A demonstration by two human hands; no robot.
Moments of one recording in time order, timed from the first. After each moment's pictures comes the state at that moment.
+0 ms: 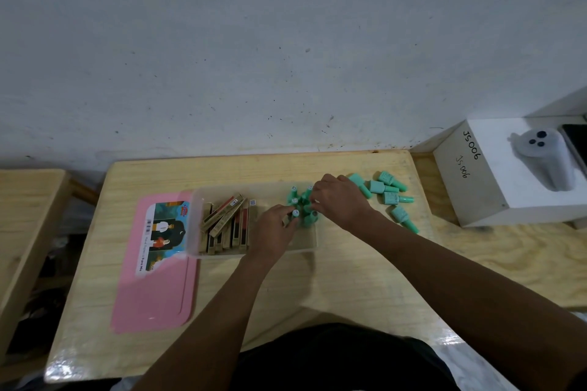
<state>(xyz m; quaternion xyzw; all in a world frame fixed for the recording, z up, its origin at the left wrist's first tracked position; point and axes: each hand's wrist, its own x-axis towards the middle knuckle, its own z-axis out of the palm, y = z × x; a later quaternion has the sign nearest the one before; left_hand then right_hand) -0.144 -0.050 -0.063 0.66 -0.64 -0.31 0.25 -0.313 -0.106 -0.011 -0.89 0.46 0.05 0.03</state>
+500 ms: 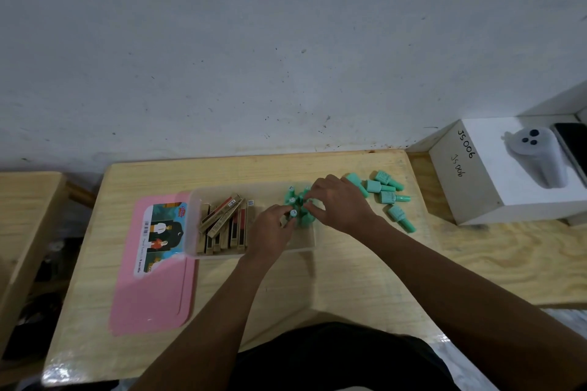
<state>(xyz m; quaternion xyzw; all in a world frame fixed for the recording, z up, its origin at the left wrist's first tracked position) -0.144 -0.048 -0.062 0.66 -0.64 -0.31 0.26 -0.319 -0.094 -0.010 -0.86 0.49 -0.07 0.07</state>
